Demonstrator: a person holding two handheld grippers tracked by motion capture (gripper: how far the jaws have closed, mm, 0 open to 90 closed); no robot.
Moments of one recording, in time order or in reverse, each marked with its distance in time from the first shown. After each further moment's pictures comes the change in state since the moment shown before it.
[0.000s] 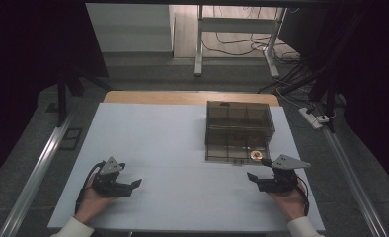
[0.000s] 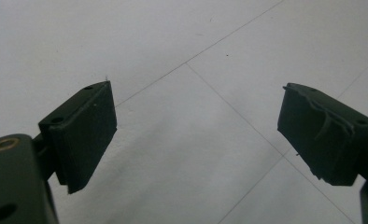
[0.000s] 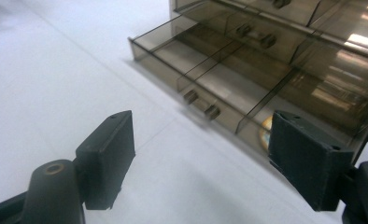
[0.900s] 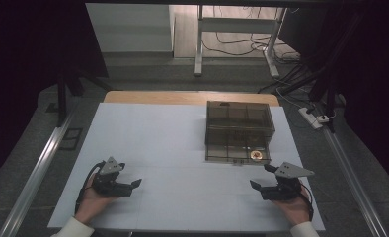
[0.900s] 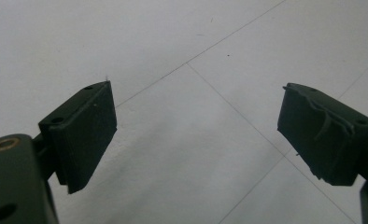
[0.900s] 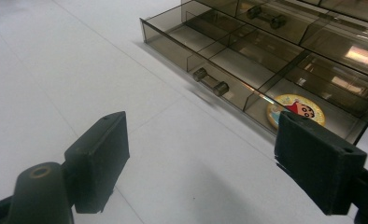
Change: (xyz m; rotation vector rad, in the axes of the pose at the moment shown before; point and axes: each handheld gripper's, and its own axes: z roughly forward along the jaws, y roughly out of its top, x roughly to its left) left arm 0.000 0.000 0.000 -0.001 0.004 -0.001; right arm 0.003 -0.018 -0.010 0.000 0.020 -0.036
